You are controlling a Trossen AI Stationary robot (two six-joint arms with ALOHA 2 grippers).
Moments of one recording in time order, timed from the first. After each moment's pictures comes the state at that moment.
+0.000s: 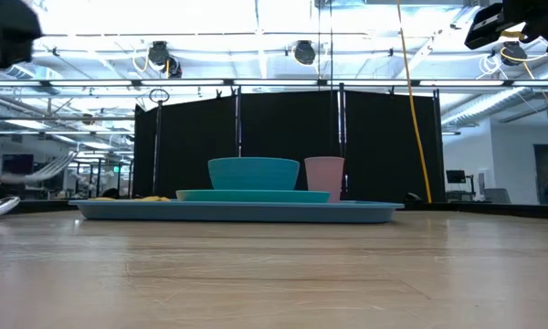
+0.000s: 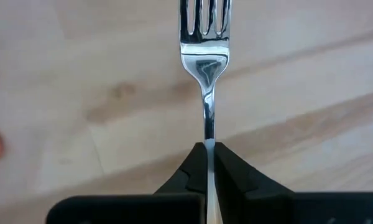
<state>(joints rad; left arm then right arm) -0.82 1.73 1.10 -0.99 -0.30 -2.16 0.30 0.23 0.01 0.64 -0.05 -0.09</state>
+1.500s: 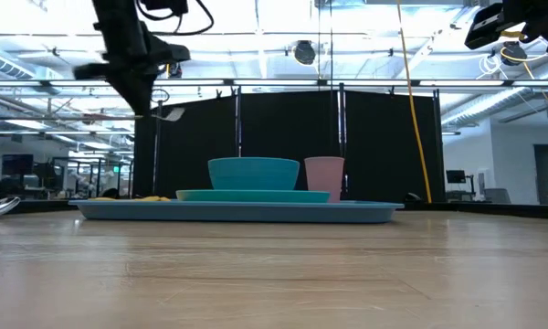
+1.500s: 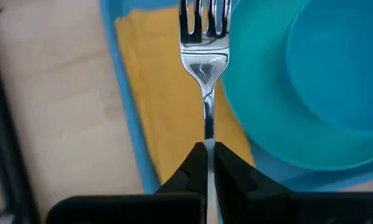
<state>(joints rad) 0.17 1.28 1.10 -1.12 -0.32 -1.06 0.30 0.23 0.01 0.64 -0.05 -0.09</state>
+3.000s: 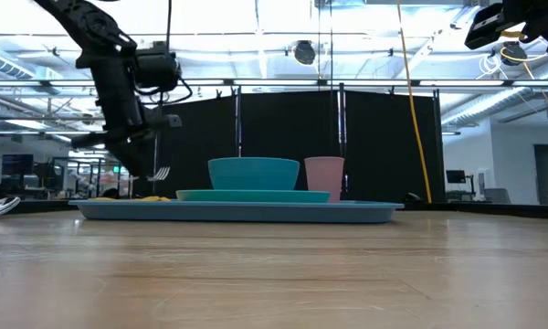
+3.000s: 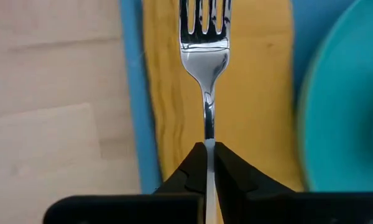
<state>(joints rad) 0.58 1.29 0.74 -0.65 -0.07 -0.85 0.30 0.23 0.01 0.64 -0.05 -0.09</state>
